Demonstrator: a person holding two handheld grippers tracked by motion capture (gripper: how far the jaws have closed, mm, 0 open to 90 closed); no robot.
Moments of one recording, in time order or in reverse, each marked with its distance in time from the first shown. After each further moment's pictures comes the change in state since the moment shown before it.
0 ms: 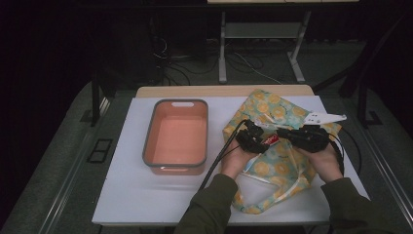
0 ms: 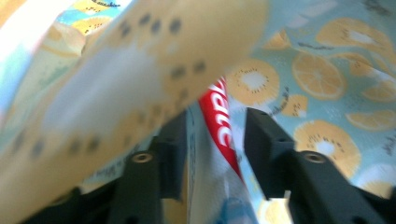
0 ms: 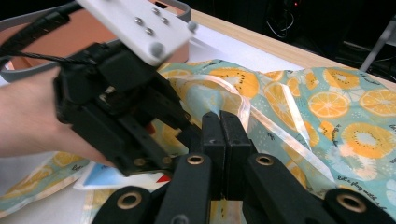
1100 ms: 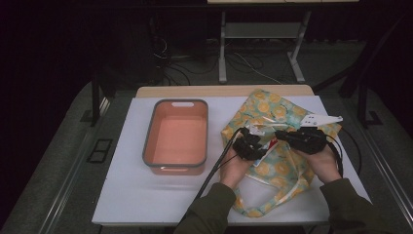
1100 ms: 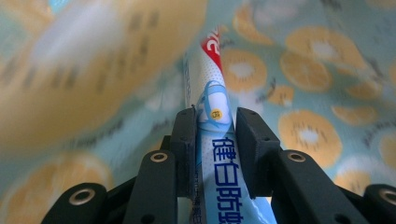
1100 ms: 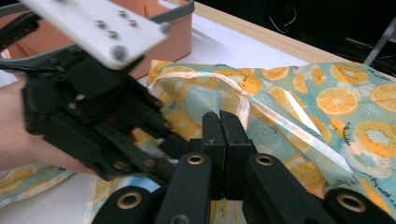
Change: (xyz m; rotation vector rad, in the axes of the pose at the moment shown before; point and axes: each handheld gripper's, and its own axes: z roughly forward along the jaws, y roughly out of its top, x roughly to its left) left arm -0.011 -0.014 0.005 -0.066 0.006 -0.062; right arm 0.003 -0.003 0.004 0.023 0.000 -0.015
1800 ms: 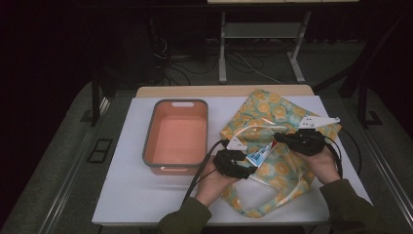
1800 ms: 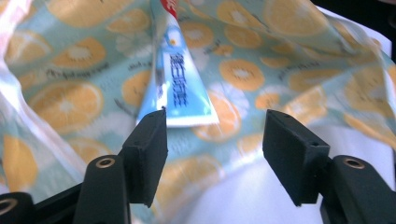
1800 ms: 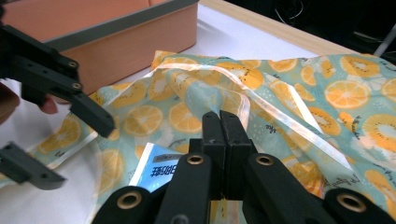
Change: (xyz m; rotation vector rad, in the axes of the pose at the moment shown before) left arm -0.015 -0.054 -0.083 -0.036 -0.095 0.052; right arm 0.003 -0.004 0.004 0.031 0.017 -0.010
